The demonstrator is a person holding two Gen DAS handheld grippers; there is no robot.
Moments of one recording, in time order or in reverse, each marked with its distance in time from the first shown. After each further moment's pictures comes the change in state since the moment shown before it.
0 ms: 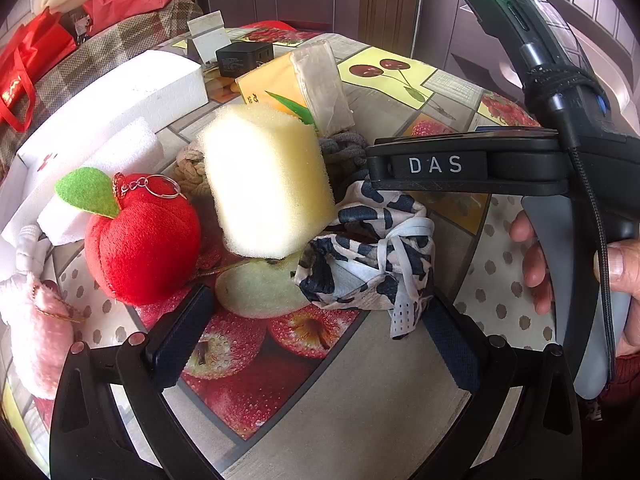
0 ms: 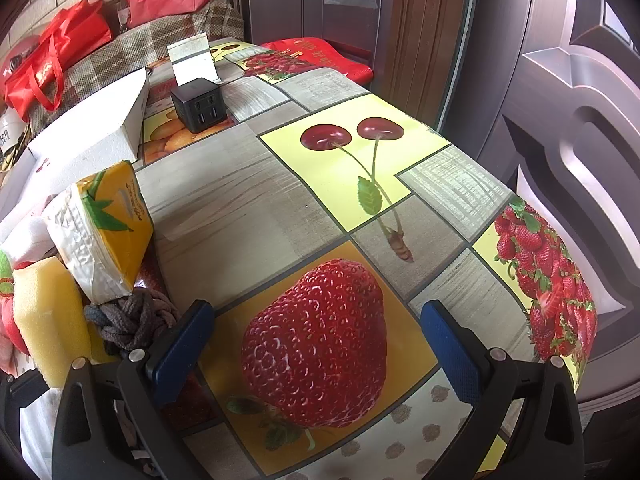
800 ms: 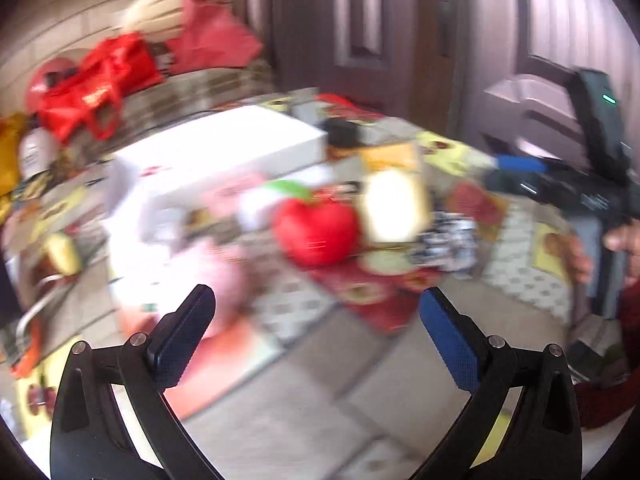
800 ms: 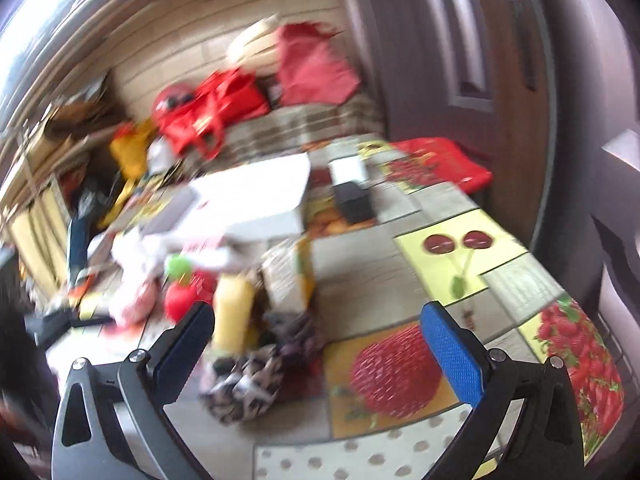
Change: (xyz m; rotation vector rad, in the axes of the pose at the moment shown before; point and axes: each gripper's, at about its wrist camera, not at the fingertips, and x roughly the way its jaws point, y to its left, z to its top) left arm -0.105 0.081 -0.065 -0.109 -0.271 0.150; right arm -0.083 -0.004 -0.021 -0.266 -0.295 0.539
